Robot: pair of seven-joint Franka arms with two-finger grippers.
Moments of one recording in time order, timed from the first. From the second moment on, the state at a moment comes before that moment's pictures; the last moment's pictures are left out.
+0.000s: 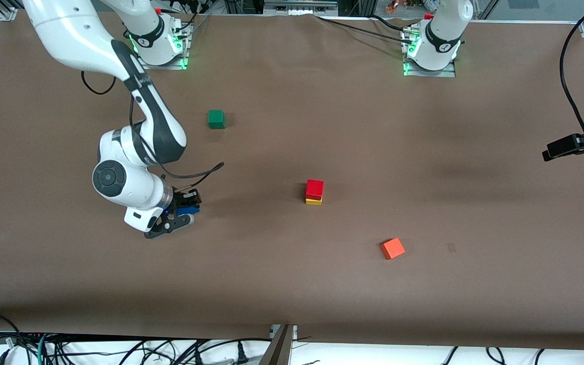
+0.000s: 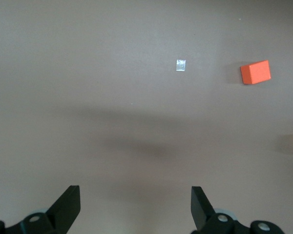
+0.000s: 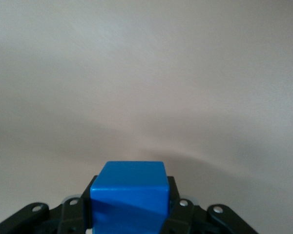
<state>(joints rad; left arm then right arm) 0.15 0.20 -0.04 -1.43 0.00 1.53 -0.05 0.21 0.61 0.14 -1.55 0.06 2.13 0.02</state>
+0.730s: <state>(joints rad) 0.15 0.20 -0.04 -1.43 0.00 1.53 -0.05 0.58 0.76 0.21 -1.21 0.06 2.15 1.02</state>
